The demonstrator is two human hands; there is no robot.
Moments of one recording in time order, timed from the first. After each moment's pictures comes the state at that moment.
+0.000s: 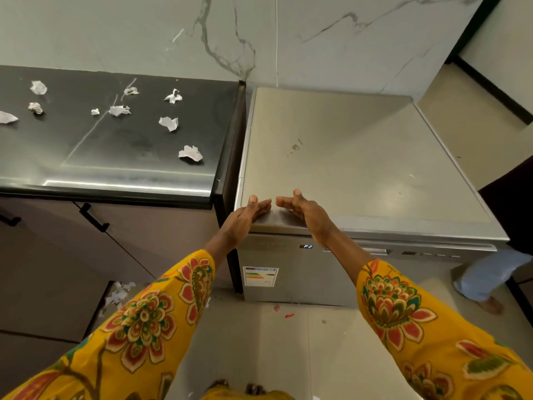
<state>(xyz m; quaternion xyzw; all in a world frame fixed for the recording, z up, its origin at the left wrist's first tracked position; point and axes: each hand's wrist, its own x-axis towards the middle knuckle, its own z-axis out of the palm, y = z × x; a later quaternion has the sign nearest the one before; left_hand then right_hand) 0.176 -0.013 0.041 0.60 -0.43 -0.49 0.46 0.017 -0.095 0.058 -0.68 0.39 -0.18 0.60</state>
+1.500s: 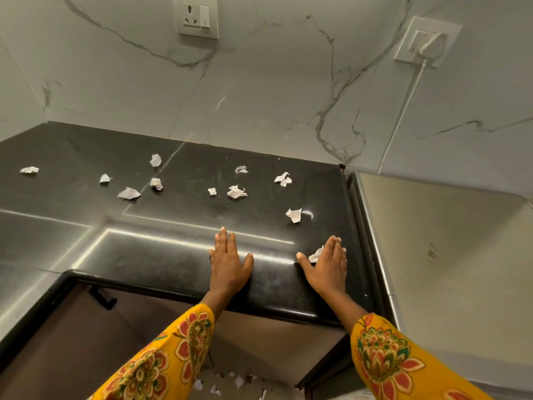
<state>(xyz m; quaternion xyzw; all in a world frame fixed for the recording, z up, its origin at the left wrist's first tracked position) 0.538 0.007 0.047 0.84 -0.42 -0.13 0.31 0.362 -0.097 0.050 -0.76 0.60 -0.17 0.21</state>
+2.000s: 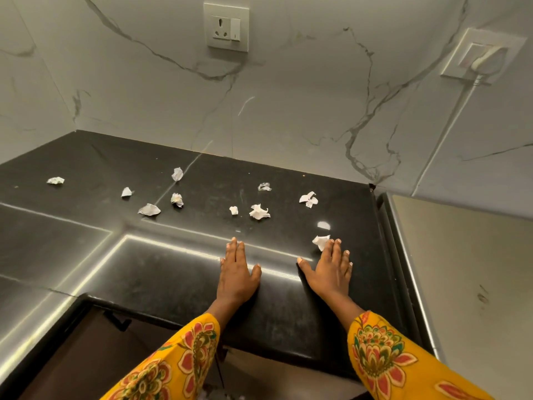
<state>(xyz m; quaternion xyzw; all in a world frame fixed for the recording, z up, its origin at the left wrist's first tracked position) 0.592 -0.017 0.049 0.85 -0.41 -0.15 0.30 0.439 -0.139 0.052 -0.79 0.57 -0.10 0.17</state>
